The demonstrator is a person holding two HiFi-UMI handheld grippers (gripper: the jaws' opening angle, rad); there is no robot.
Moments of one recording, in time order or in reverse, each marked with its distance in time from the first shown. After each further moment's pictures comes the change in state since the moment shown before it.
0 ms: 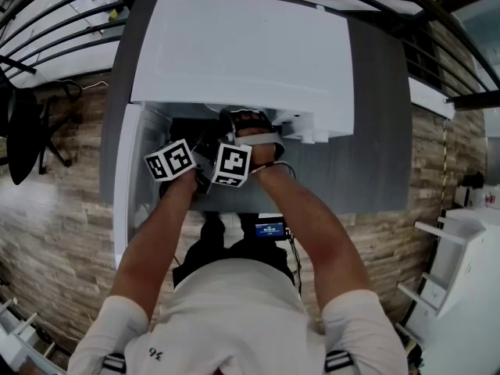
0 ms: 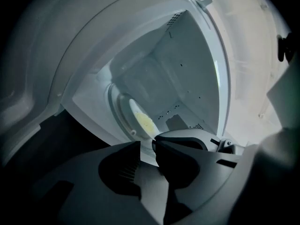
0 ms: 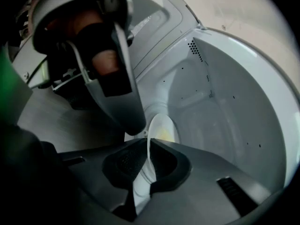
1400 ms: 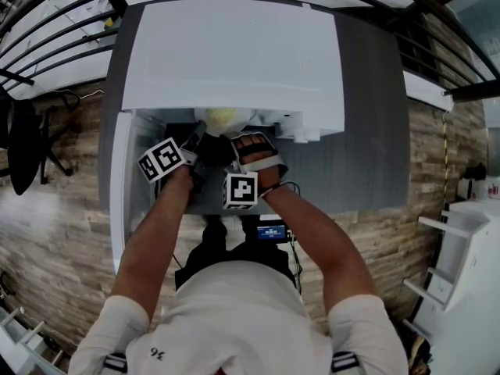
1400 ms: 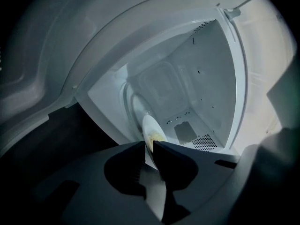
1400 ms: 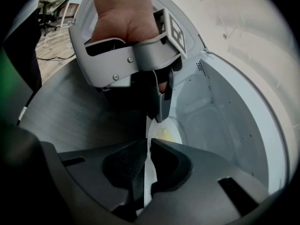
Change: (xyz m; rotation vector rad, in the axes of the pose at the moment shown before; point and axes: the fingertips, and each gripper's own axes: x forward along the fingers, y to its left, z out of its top) left arm 0.004 0.019 0.005 -0.158 -0.025 0.067; right arm -0.041 0.040 -0.009 -0.013 -0.108 -0.010
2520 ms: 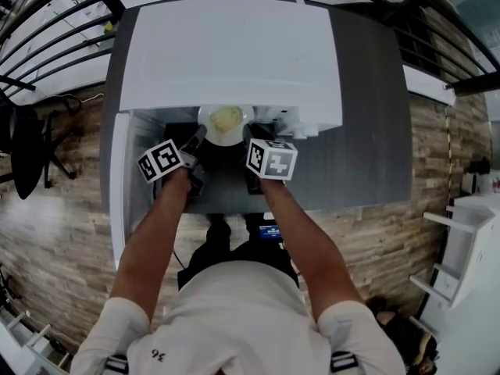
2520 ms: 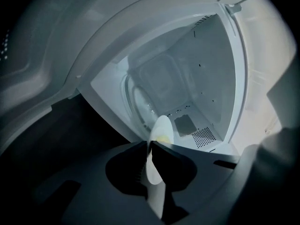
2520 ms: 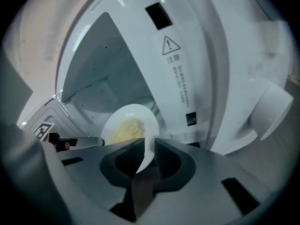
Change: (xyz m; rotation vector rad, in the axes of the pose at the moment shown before) left arm -0.002 0.002 -0.020 -0.001 0.082 0.002; right arm -0.002 -0.012 -0.104 1.730 0.014 0.033
